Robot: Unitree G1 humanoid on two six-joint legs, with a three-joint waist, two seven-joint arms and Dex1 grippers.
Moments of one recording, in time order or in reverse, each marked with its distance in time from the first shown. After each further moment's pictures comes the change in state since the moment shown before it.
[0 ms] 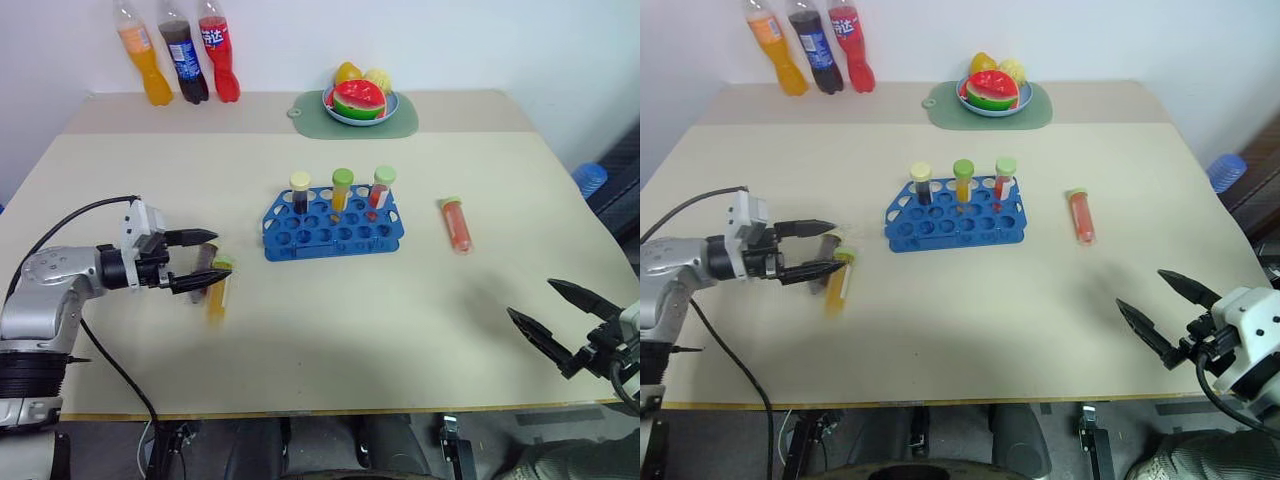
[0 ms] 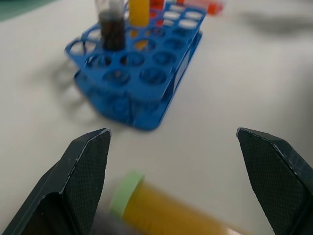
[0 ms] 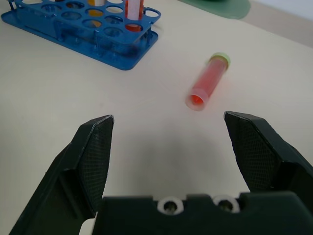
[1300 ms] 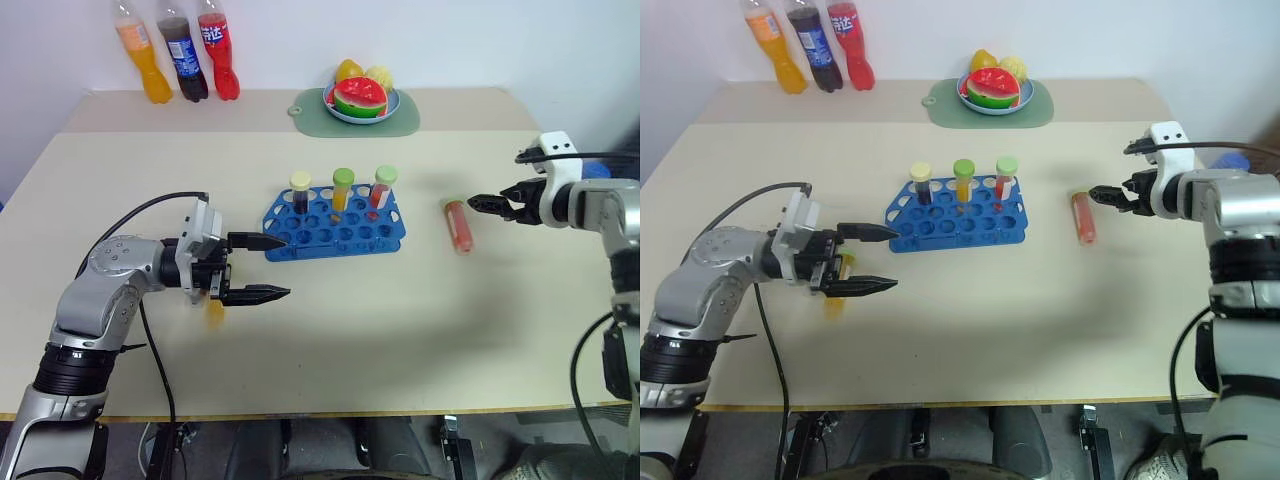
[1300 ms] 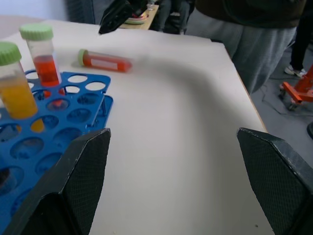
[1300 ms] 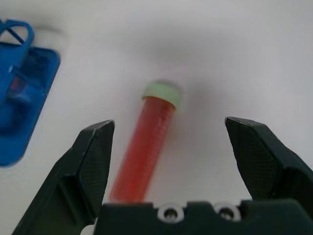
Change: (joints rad) left arm -0.041 -0.146 -0.115 -0.323 -0.102 0.141 0.001; right arm -1.556 -0.155 0.776 1.277 -0.287 0.628 0.005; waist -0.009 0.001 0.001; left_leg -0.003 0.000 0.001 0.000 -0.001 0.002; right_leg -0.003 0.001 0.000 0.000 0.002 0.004
